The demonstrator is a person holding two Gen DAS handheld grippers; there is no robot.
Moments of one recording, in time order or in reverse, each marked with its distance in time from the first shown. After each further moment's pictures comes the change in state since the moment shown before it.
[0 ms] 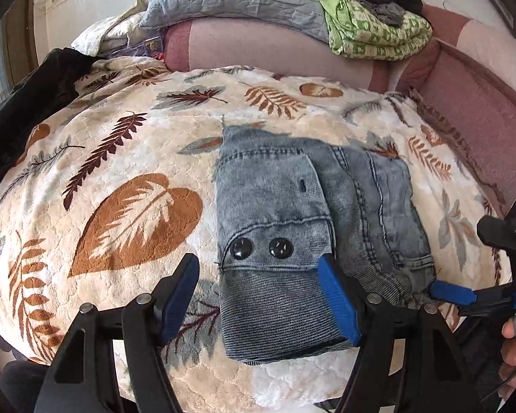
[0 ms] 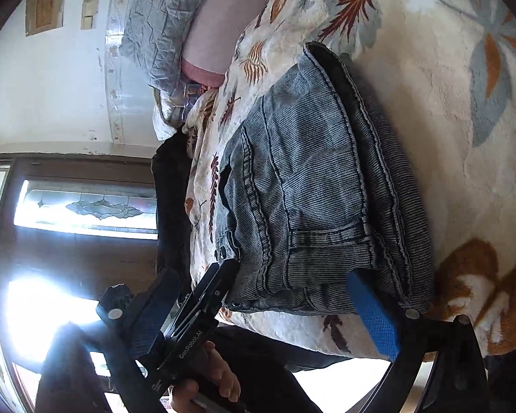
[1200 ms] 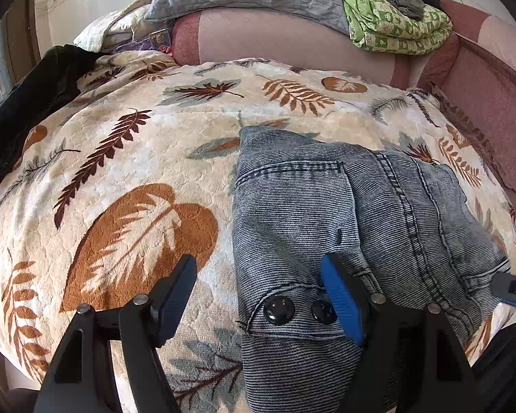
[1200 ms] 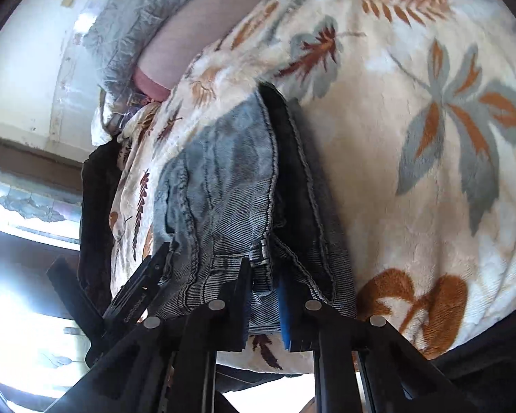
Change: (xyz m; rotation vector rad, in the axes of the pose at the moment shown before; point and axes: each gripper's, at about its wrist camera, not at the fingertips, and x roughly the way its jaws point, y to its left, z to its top) left arm 0.052 0.009 0.016 0.025 0.036 0.077; right arm -0.013 0.038 0.001 -0.188 -0.132 -0.411
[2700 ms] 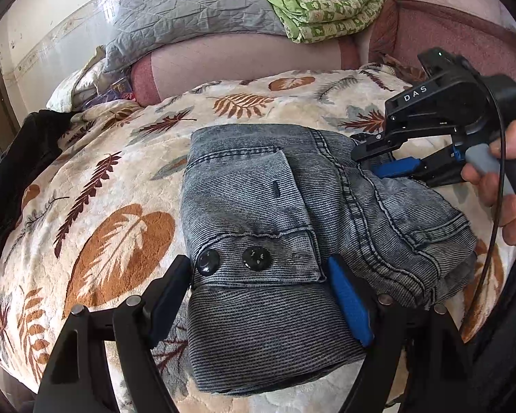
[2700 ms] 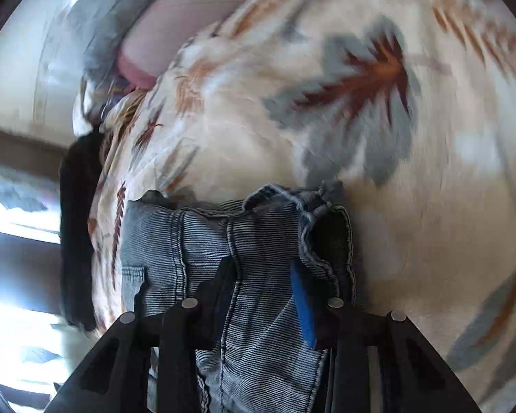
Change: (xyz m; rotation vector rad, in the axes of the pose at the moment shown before) left arm -0.026 -0.046 -0.038 0.232 -0.098 -0.009; right arm 0.099 -0.030 0.090 0.118 0.119 0.104
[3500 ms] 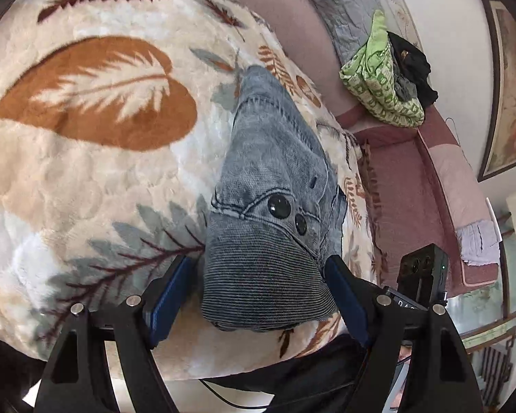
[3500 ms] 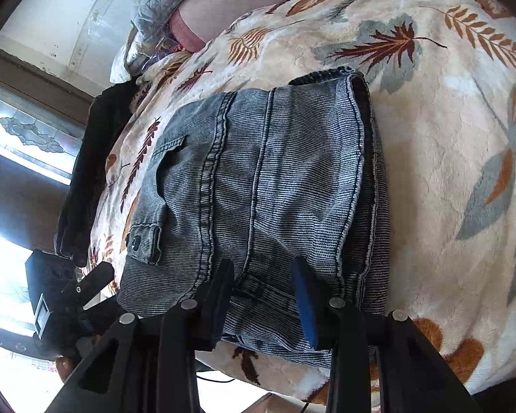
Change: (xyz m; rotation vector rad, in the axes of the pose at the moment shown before) left arm 0.025 0.095 -0.046 -0.798 0.209 -0.649; right arm -0.018 0.036 -0.089 -0.286 0.048 -0.104
